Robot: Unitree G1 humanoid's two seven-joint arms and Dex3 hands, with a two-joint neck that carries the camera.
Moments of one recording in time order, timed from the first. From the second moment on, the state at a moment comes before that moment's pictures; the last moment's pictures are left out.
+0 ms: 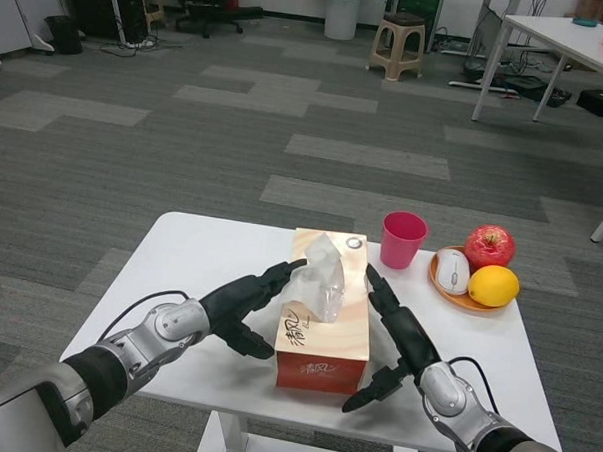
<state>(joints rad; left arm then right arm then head) -0.62 0.31 -0.74 0.88 -0.27 -0.42 -0.21 -0.53 -0.31 0.86 1.14 0.36 -0.74 -0.20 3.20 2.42</state>
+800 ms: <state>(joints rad) -0.61 0.32 -0.81 0.91 -0.47 -0.53 -0.17 -0.54 -0.30 0.85 1.10 0.36 -0.73 -0.21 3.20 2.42</state>
